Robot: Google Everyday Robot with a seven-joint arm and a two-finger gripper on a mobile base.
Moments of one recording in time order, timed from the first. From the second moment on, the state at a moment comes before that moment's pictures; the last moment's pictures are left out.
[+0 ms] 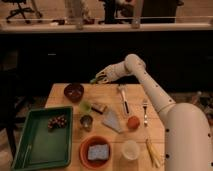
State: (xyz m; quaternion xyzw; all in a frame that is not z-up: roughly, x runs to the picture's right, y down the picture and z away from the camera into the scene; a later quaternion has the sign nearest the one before) arm -0.035 -0.075 0.888 -0.02 -0.45 -0.19 0.87
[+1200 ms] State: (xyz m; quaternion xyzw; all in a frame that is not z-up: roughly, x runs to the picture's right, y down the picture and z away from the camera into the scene) arm -0.165 -0.049 0.890 -0.06 -0.49 -0.31 0.81
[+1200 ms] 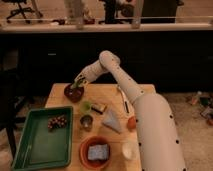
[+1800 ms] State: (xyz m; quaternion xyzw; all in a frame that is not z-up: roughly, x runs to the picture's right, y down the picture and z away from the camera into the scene) arm -0.188 -0.036 0.898 -0.08 -0.50 -0.33 0.79
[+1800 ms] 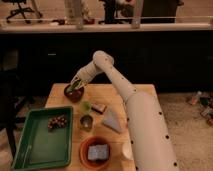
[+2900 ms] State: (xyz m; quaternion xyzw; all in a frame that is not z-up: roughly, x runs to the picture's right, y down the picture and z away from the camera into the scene) arm -0.192 -0.033 0.918 -0.09 -0.50 -0.33 0.80
